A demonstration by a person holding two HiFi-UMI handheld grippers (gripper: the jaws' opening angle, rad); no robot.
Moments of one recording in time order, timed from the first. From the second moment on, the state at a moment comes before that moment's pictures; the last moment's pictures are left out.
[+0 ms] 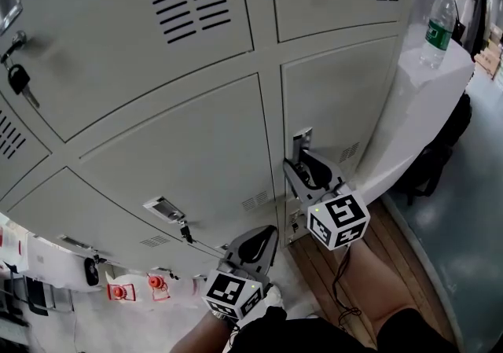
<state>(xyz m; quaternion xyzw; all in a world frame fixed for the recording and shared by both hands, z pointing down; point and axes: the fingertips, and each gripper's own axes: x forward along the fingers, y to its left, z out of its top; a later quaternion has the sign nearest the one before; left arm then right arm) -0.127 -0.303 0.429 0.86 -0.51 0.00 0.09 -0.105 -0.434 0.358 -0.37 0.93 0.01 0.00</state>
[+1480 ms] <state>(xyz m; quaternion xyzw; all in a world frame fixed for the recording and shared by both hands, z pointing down) -0.108 -0.299 0.433 0.86 -0.50 0.02 0.10 -0.050 -0.433 0.370 -0.34 0.94 -0.03 0.03</state>
